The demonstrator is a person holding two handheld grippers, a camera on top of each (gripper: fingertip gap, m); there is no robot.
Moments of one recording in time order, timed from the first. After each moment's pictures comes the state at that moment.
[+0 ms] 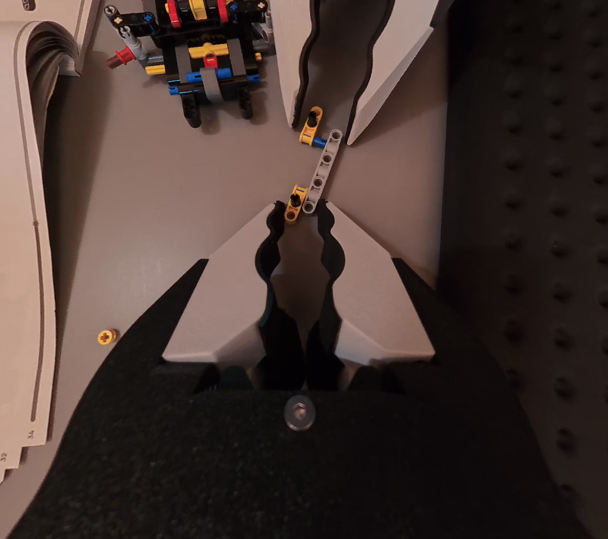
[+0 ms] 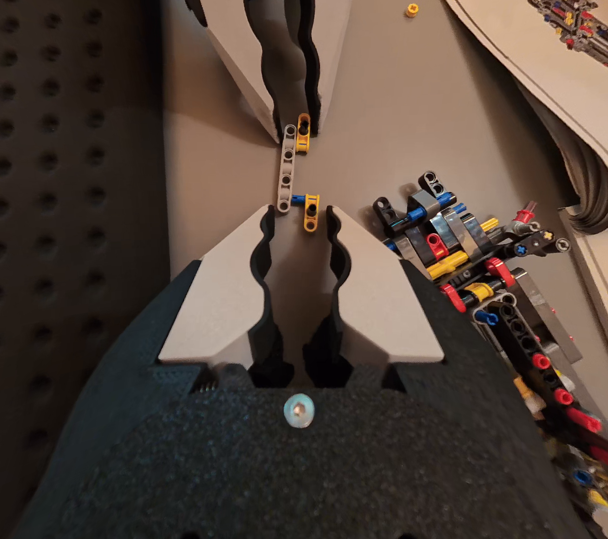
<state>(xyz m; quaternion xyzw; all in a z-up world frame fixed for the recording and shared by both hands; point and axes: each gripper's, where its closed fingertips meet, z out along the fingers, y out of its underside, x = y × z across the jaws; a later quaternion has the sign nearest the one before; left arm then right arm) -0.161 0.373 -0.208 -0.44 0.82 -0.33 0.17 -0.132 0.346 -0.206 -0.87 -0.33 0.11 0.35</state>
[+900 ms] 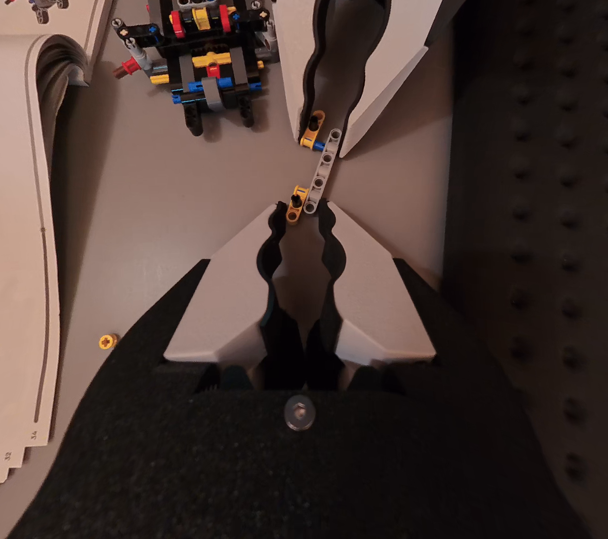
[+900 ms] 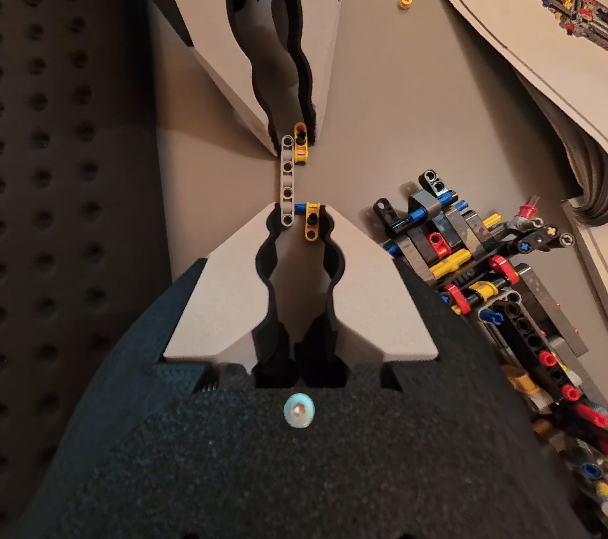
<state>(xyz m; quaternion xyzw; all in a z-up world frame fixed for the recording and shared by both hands) -0.157 0.371 -0.208 -0.44 0.82 -0.32 0.19 -0.134 0.348 -0.207 -0.88 -0.31 0.10 0.34</state>
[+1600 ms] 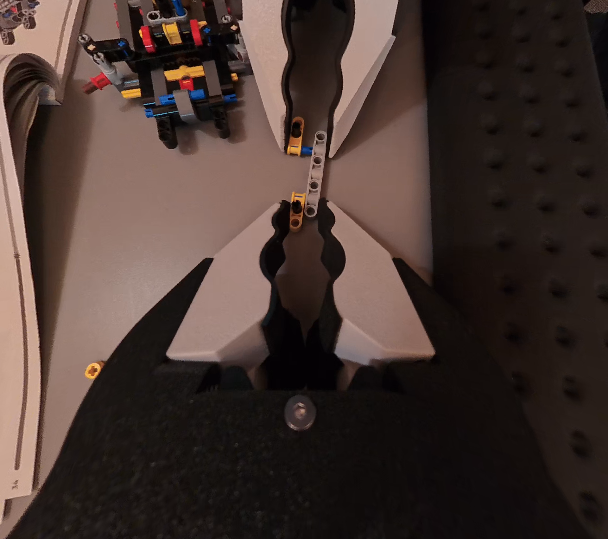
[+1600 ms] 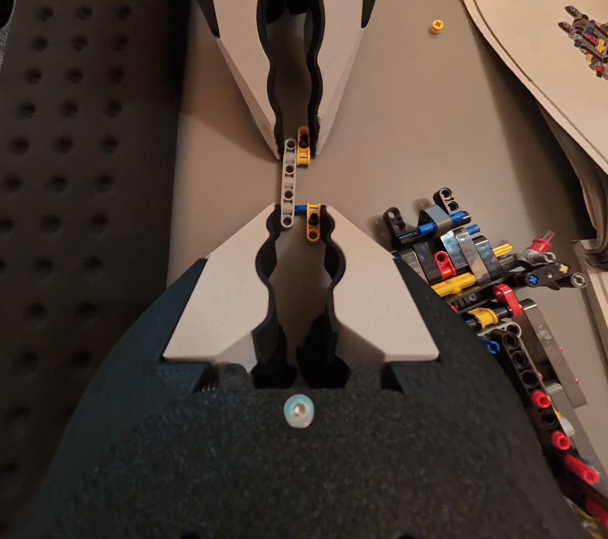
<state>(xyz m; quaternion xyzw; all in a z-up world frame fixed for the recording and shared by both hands) -0.159 0.364 -0.208 -0.41 0.82 -0.36 0.17 -0.137 0.347 -0.206 -0.85 -0.37 0.14 0.35</state>
